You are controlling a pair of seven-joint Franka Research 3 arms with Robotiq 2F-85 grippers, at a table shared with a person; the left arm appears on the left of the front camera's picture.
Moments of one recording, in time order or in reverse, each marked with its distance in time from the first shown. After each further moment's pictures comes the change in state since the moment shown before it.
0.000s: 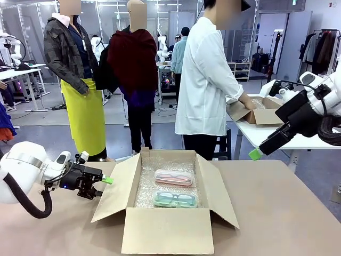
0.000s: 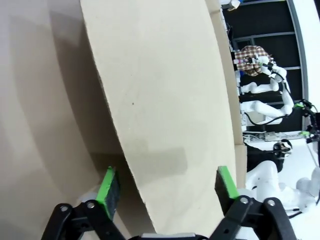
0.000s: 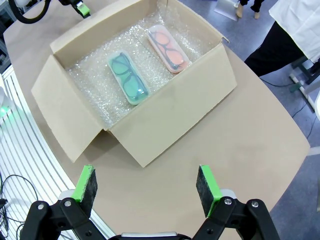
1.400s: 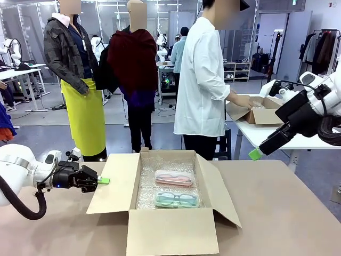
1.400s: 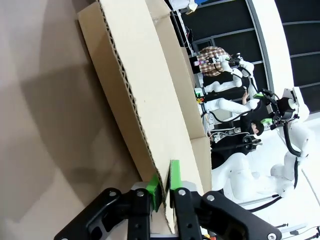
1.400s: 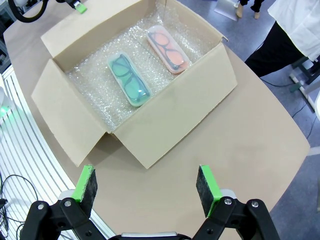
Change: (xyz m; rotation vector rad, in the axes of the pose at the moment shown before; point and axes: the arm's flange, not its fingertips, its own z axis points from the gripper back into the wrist) left arm -0.007 -0.003 0.020 -0.195 -0.040 -0.046; right arm 0.000 0.000 0.000 0.000 0.000 0.000
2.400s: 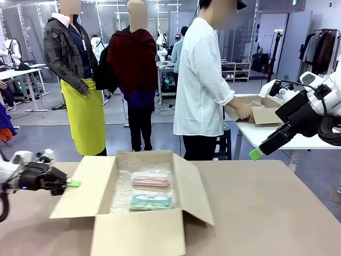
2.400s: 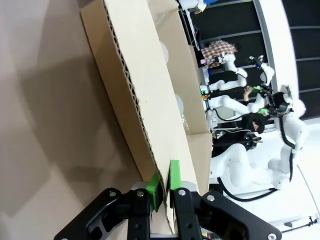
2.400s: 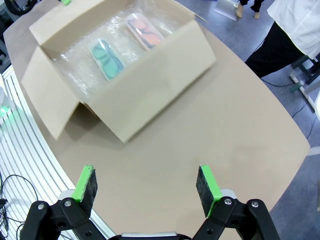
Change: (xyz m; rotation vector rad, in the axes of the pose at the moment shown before) left arm -0.019 0.007 0.104 0.037 0.012 0.046; right arm 0.000 0.000 0.000 0.000 -0.001 0.000
